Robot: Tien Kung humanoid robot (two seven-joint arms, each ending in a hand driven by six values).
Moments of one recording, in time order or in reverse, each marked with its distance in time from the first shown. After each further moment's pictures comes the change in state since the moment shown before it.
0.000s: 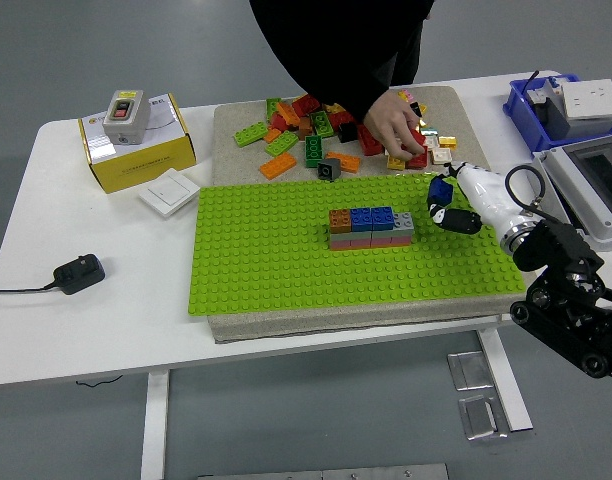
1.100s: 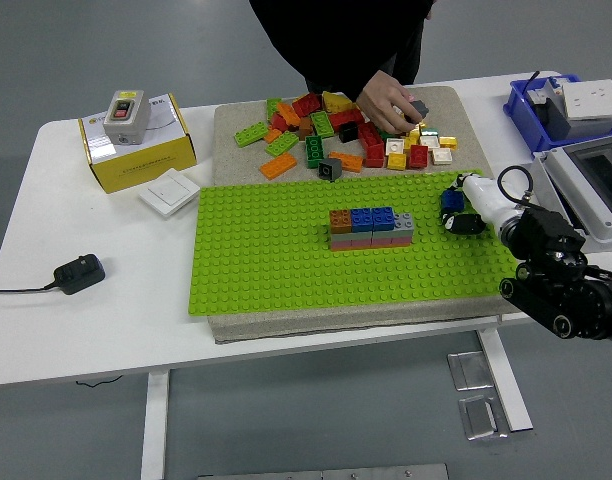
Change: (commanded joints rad) left arm -0.029 0.009 0.042 0.000 -0.020 -0.001 0.001; right arm 0.206 0.115 -0.170 -0.469 0.140 0.042 0.050
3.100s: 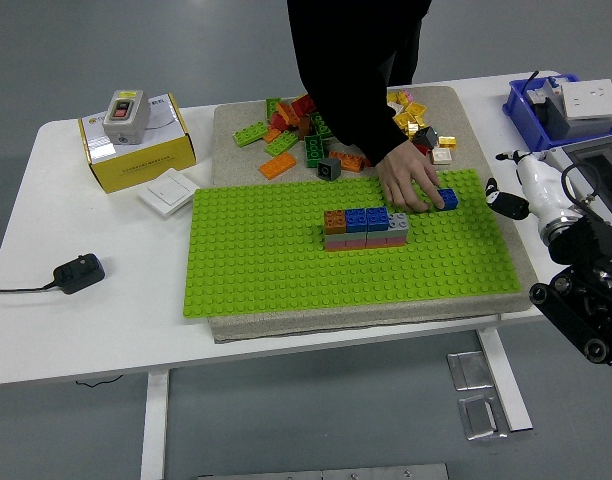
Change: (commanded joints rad) left arm 0.024 -0.005 -0.005 0.000 0.000 0.002 0.008; right arm -0.258 -0.039 0.458 0.269 -0.213 -0.055 -0.070
